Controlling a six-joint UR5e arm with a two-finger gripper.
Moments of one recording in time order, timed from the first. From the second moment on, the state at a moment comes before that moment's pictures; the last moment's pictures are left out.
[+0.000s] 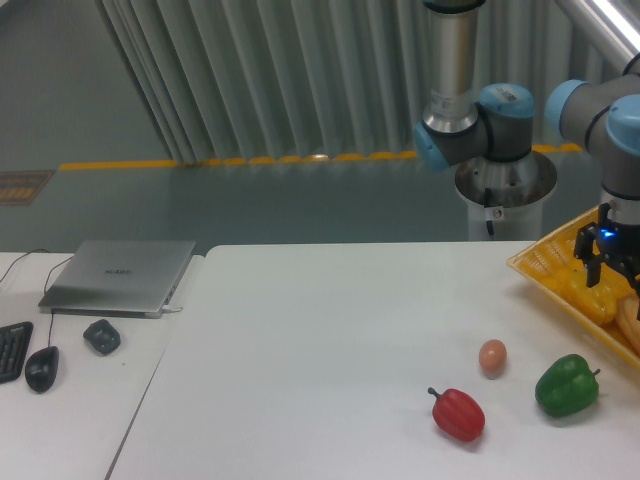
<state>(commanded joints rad) 2.62 -1.77 -1.70 -1.15 1.58 1.45</state>
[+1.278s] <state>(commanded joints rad) 2.65 -1.87 -1.70 -1.17 1.75 1.97</state>
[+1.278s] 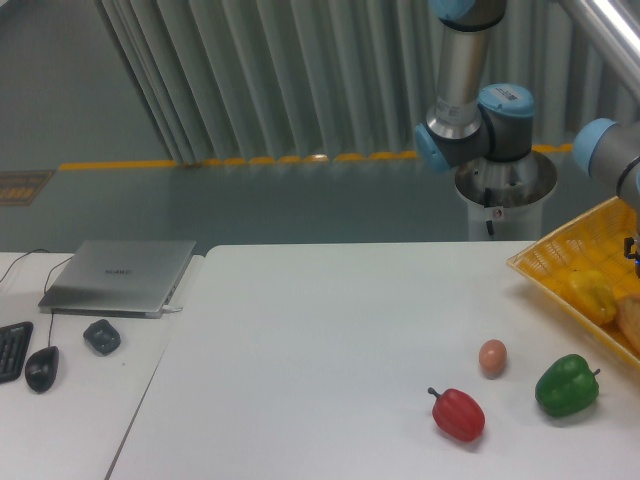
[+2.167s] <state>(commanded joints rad) 2.64 -1.89 -1.71 -1.22 1.77 1.94</state>
